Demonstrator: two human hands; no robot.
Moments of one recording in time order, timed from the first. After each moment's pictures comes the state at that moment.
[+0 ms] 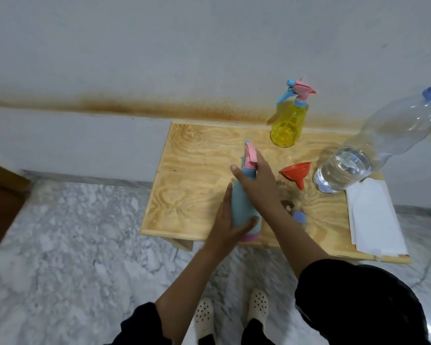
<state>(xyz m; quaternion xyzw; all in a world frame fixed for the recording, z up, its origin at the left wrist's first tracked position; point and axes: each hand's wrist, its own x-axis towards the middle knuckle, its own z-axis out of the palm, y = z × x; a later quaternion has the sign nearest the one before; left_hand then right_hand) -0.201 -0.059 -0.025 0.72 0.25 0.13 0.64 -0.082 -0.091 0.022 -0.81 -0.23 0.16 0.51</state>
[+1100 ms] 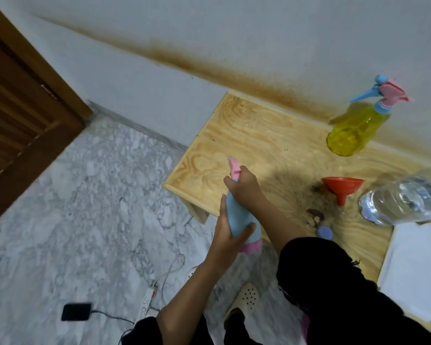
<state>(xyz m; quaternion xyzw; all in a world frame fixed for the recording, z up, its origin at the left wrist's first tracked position) -0.243 -0.103 -0.063 0.57 0.42 0.24 0.67 -0.129 -0.047 -0.018 -0.79 -0.35 0.37 0.34</state>
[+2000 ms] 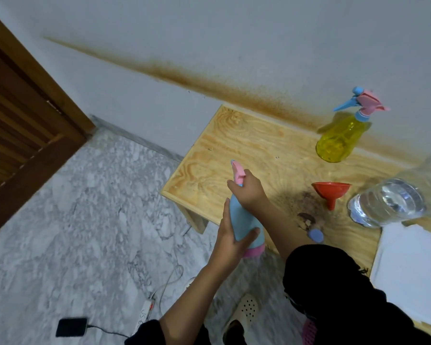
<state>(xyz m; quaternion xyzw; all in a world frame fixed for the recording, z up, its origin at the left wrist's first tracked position) -0.231 -0.117 -0.046 0.60 0.41 0.22 0.65 -0.109 -0.069 -0.007 -0.78 -0.35 0.37 0.36</state>
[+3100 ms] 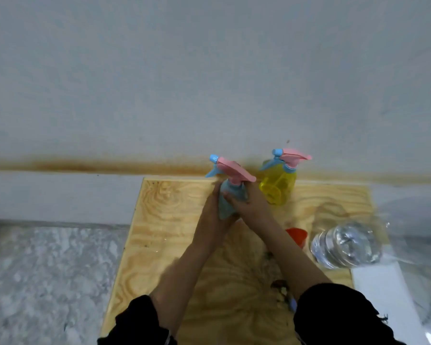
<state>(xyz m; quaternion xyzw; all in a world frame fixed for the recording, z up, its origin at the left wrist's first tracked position) -0.018 0.059 -0.031 0.76 0.24 0.15 0.58 0.062 -0.018 0.024 -0.80 -0.25 0.18 0.51</state>
